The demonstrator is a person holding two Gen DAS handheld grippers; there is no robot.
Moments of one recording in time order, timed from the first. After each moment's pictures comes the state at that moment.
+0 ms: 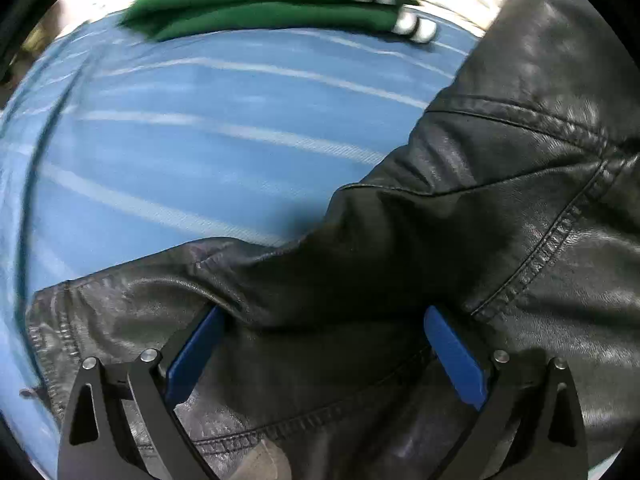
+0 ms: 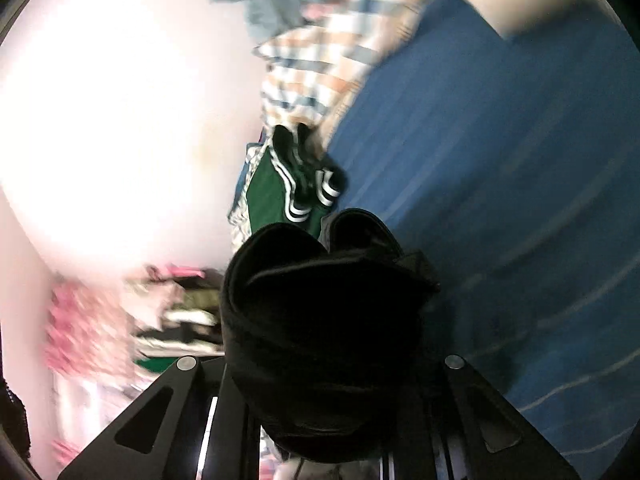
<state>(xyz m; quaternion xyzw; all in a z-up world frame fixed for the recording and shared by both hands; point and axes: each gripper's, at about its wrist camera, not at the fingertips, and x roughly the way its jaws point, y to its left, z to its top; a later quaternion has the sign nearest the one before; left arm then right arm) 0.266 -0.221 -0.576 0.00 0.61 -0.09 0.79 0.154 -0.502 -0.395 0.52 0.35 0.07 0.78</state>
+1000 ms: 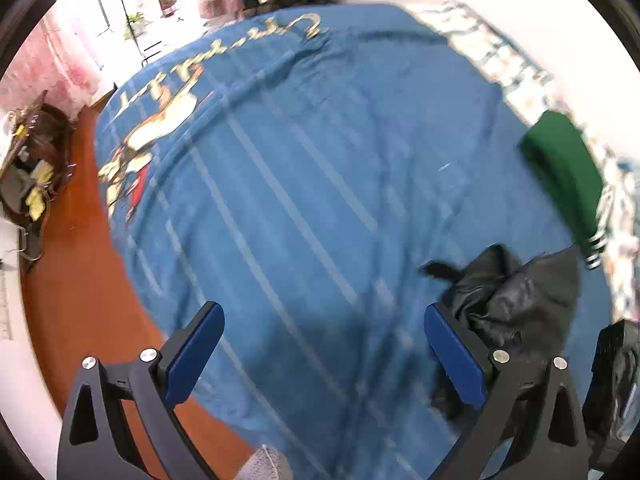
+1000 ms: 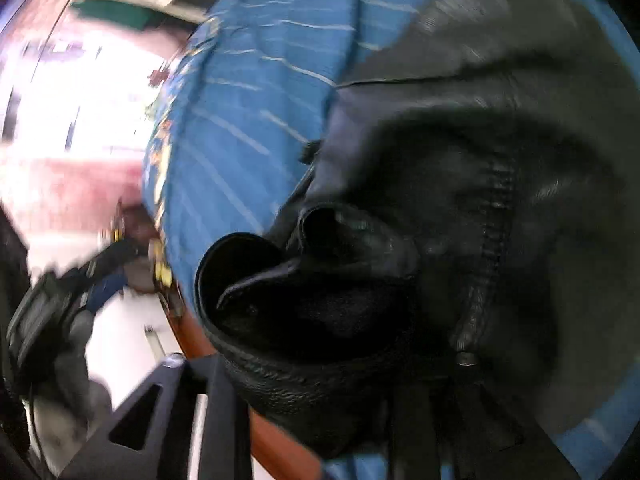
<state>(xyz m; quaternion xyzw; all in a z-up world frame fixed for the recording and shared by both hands) 0.062 0.117 -0.433 -0.24 0.52 0.23 0.79 0.151 -0.080 -0.490 0.06 0.68 0.31 0.66</state>
